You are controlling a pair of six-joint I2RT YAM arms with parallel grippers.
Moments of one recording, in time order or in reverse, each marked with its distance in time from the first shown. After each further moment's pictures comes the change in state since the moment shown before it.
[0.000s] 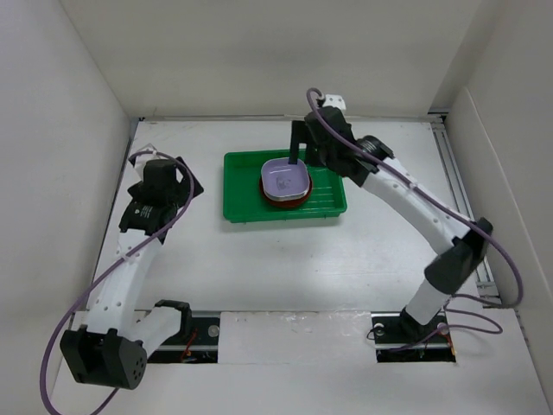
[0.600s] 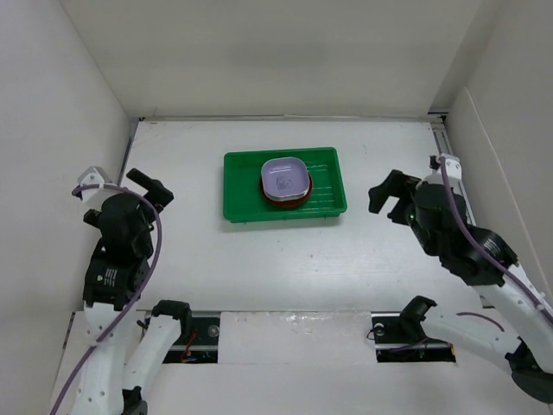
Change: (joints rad) left arm 0.000 -0.360 0.077 -0.118 -0.179 -0.059; right arm 0.012 -0.917 -0.686 -0.044 0.219 0.104
